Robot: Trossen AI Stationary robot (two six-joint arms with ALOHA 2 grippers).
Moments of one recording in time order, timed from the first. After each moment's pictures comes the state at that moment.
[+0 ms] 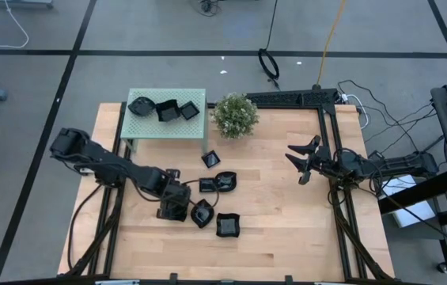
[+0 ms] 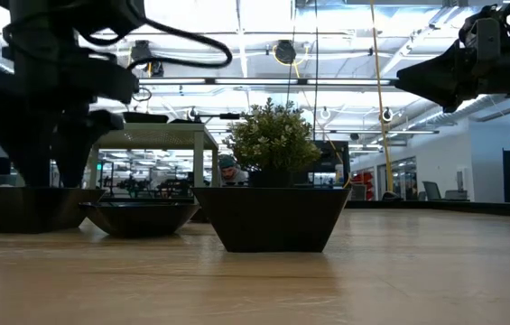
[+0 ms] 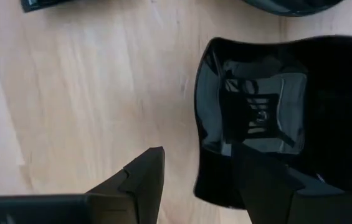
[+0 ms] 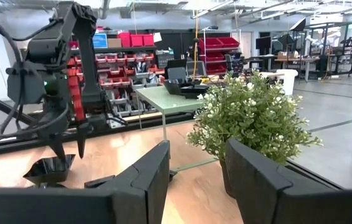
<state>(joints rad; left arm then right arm) -0.30 1.51 0.85 -0.75 -0.05 -0.17 0.08 0.25 0.02 0.34 0.44 0.04</state>
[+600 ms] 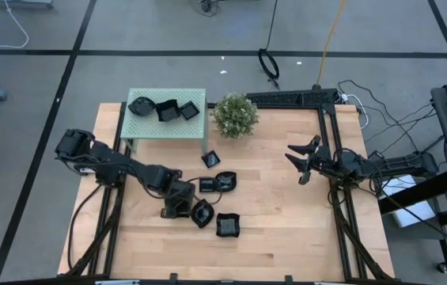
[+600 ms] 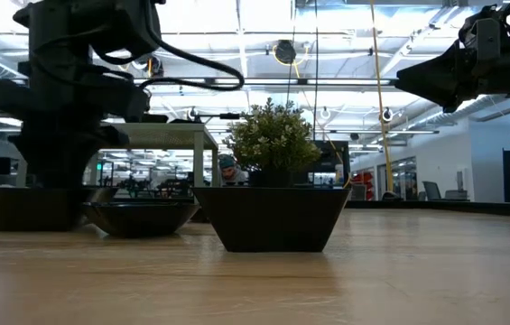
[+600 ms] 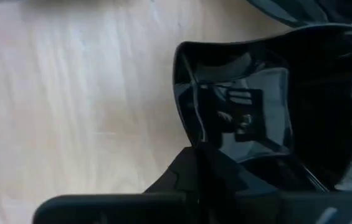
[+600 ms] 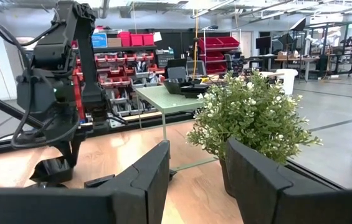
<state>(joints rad) -0.25 1.57 0.85 -0.70 0.02 -0.17 0.08 0.25 0.02 0.34 0.44 0.04</state>
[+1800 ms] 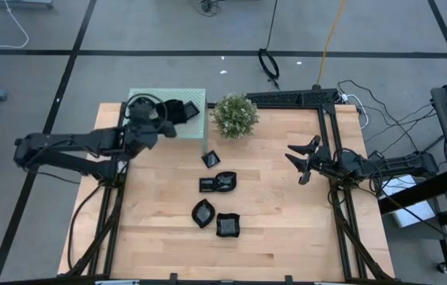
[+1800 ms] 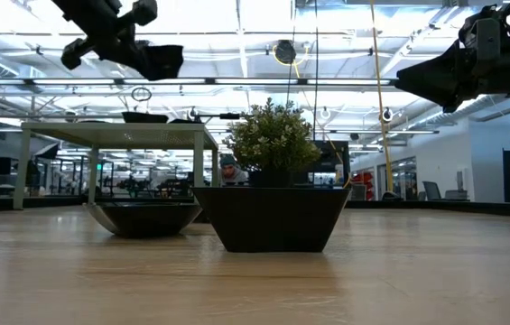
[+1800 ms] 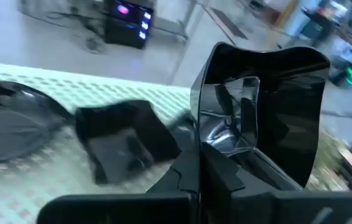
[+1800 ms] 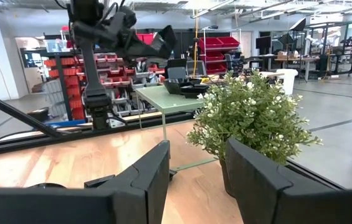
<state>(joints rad) 0.08 0.95 0.86 -0.54 -0.92 -0.98 0.08 0.25 0.02 0.34 0.44 0.04</state>
